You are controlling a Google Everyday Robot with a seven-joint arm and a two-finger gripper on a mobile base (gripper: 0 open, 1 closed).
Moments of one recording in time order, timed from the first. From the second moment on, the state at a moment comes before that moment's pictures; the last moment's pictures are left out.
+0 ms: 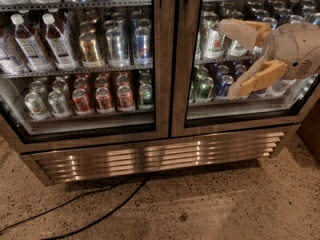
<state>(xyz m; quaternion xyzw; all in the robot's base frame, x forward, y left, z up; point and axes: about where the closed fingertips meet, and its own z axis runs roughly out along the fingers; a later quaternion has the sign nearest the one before) 0.487 -0.127 1.012 -0.53 0.52 0.39 0.54</state>
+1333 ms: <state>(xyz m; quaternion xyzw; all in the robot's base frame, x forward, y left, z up) 0.487 -0.127 1.012 -0.53 0.52 0.39 0.54</state>
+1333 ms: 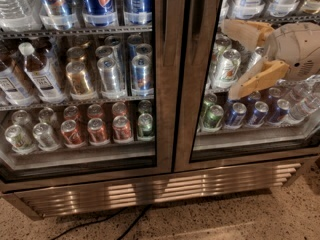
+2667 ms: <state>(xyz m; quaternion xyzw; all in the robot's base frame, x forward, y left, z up) 0.487 -0.127 1.012 -0.53 0.52 0.39 0.54</state>
